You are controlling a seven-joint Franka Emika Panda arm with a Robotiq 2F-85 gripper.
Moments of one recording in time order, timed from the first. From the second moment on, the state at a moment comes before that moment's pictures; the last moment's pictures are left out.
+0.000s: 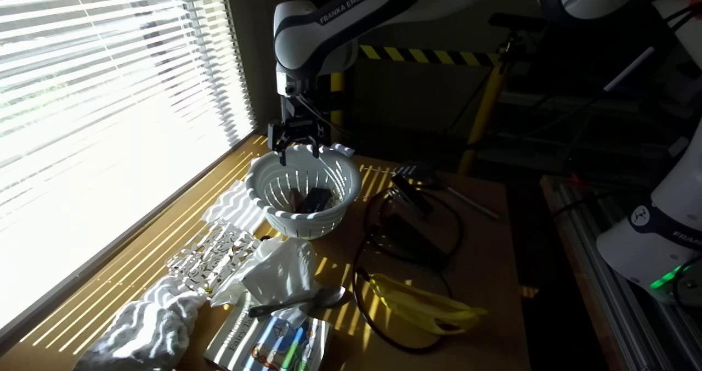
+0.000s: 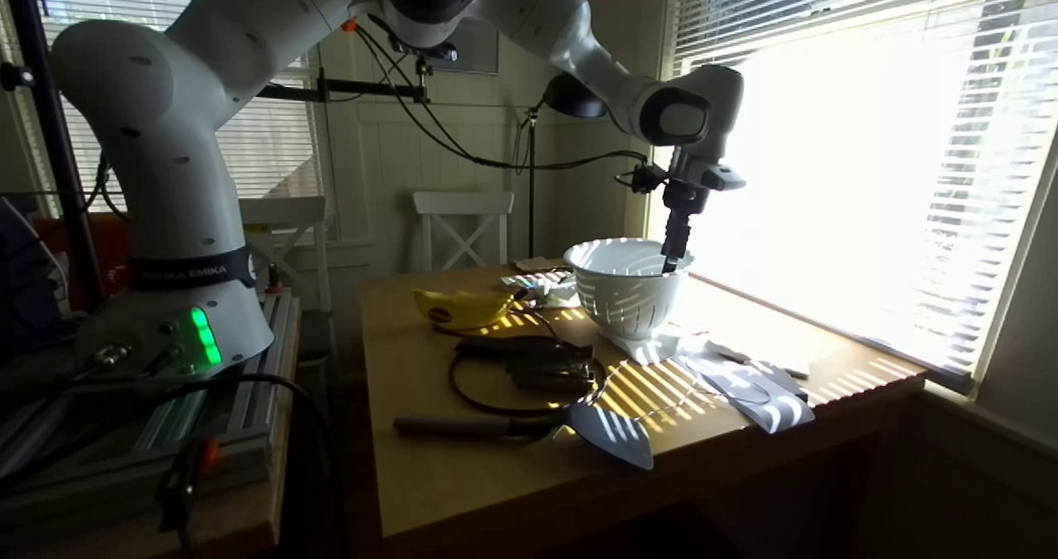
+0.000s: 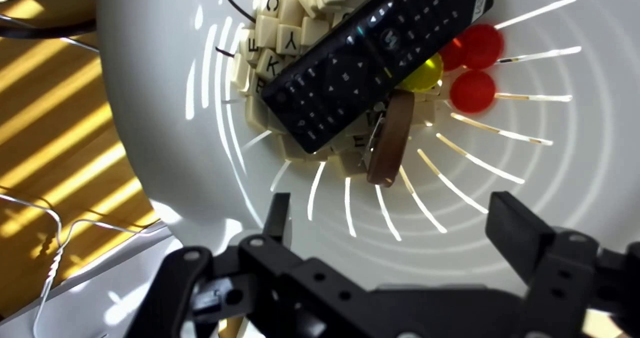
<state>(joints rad) -0.09 0.91 -0.07 -1.21 0.27 2.07 0.41</state>
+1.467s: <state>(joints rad) 0.01 0.95 -0.07 -1.24 0.25 2.25 0.42</state>
